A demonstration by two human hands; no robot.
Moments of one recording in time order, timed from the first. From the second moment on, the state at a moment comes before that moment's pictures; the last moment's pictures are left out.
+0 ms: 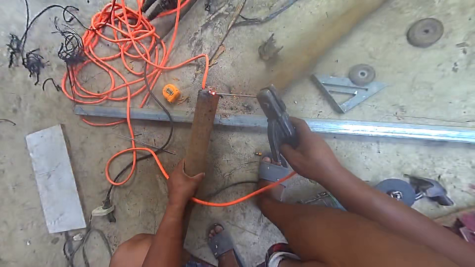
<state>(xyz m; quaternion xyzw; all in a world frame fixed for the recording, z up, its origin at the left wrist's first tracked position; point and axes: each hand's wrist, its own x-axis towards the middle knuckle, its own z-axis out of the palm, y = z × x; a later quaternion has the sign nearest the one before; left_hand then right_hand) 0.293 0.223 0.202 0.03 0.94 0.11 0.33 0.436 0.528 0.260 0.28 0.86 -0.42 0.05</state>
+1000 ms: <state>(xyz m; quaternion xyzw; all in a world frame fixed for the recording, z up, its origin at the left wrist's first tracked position) 0.293 0.220 0.201 0.03 0.94 0.12 0.32 0.435 0.527 0.258 0.28 0.87 -0.40 0.07</state>
